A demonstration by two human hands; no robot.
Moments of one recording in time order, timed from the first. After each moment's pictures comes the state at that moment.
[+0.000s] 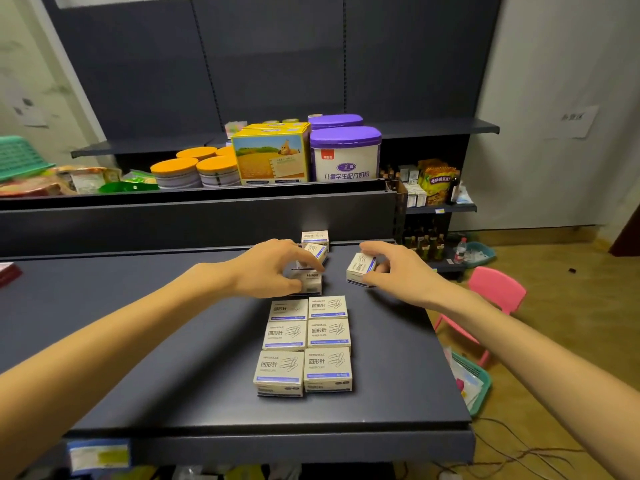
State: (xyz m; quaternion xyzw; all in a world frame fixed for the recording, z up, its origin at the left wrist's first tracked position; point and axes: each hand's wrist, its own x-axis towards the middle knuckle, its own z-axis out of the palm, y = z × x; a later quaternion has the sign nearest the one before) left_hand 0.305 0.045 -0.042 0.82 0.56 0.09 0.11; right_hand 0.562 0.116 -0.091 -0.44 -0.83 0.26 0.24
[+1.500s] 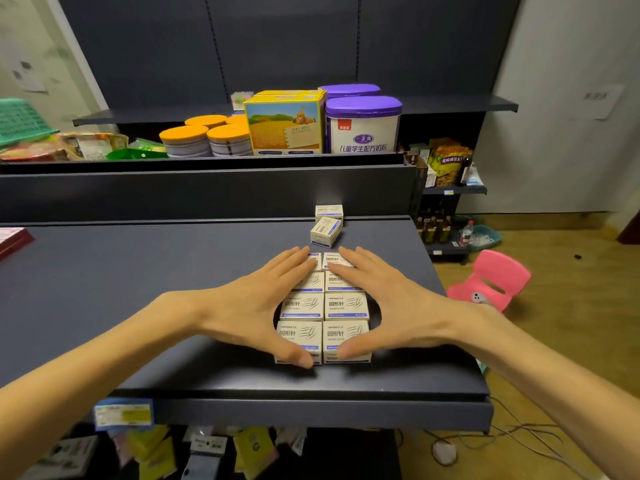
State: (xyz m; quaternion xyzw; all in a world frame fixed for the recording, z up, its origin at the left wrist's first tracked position) left_hand 0.297 -0.044 -0.064 0.80 0.57 -0.02 0.18; right_hand 0.548 0.025 -0.082 -0.31 -0.92 0.22 0.03
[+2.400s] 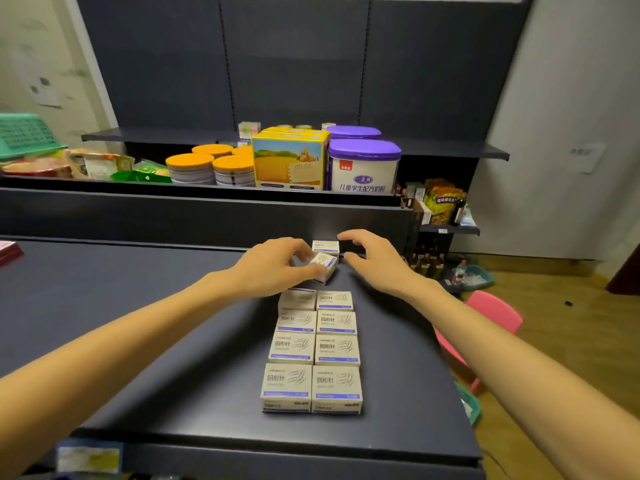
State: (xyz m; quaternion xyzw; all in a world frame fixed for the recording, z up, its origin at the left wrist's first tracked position) left_hand 0.298 0.053 -0.053 0.71 0.67 0.19 0.09; right_hand 0.502 0.163 -0.086 -0.39 -0.86 0.19 0.27
